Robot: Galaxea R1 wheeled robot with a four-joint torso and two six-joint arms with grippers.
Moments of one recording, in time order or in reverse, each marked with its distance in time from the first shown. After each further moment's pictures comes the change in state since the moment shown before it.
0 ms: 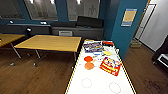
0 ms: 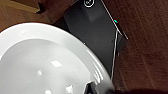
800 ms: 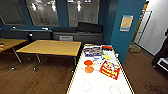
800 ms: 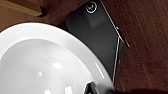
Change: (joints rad) left arm 0.022 0.068 -0.102 0.016 -0.008 0.024; right arm -0.015 0.068 -0.108 -0.013 -0.002 0.000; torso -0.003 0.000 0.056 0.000
